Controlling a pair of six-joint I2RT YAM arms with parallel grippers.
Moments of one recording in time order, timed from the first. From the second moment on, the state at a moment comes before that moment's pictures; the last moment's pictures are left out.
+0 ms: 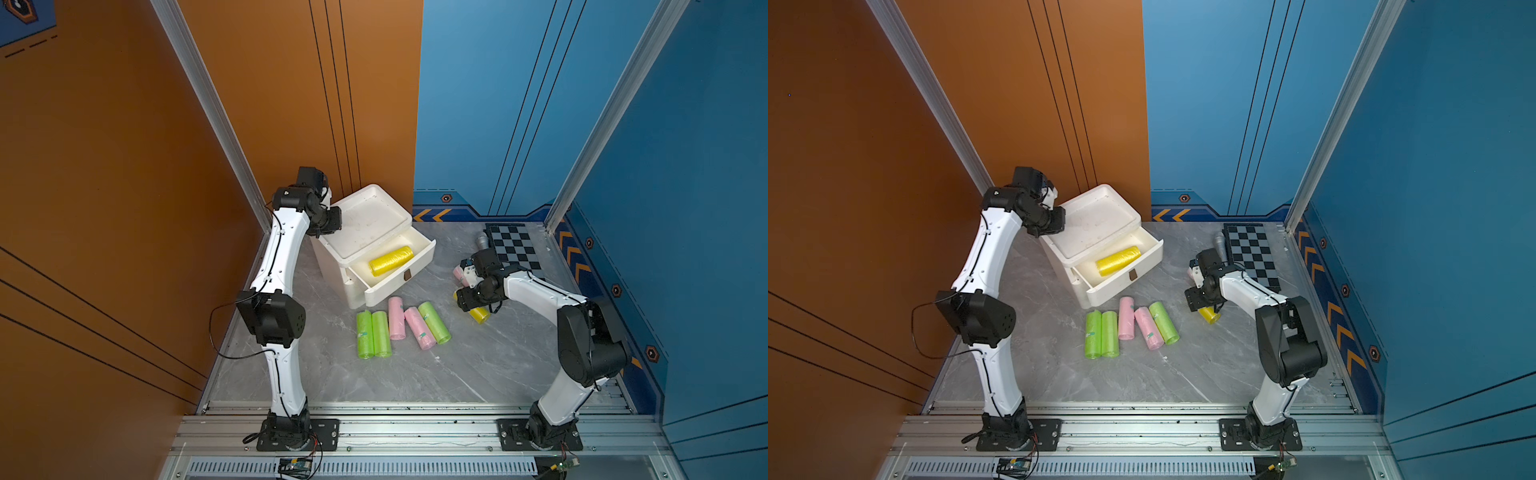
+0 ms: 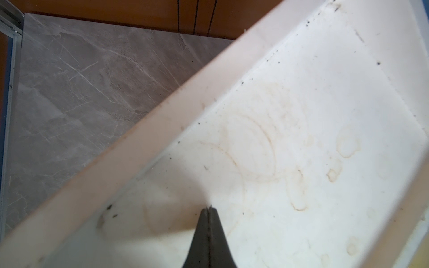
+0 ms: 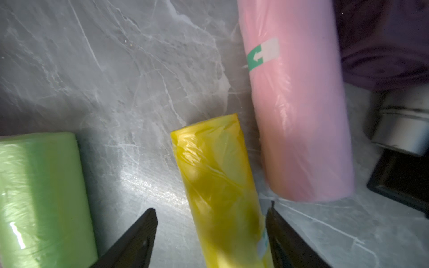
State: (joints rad) left arm -0.08 2.06 2.34 -1.28 0.11 -0.18; right arm 0.30 1.75 1.15 -0.62 -0.07 -0.02
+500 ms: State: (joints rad) left arm -0.08 2.06 2.34 -1.28 0.11 -0.18; right arm 0.30 1.81 1.14 -0.62 -0.06 0.06
